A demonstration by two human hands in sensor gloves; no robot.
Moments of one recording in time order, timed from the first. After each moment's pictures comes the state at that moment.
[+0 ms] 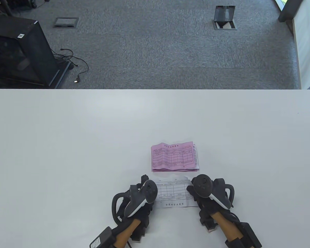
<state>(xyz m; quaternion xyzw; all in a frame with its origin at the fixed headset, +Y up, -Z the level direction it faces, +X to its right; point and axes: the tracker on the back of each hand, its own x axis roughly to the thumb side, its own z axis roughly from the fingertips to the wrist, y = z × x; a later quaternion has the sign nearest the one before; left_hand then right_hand) -0.074 -0.771 -0.216 -0.12 -0.01 0.03 0.99 0.162 -0.764 -0.240 0.05 0.04 0.99 0.10</state>
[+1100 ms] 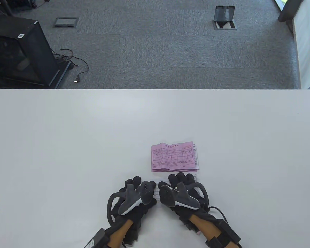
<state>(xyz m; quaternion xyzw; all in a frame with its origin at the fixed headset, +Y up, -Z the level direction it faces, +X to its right) -0.091 -0.779 -0.216 -0.20 -0.04 0.06 0.98 0.073 -0.773 -0.231 0.20 0.08 0.98 -0.02</state>
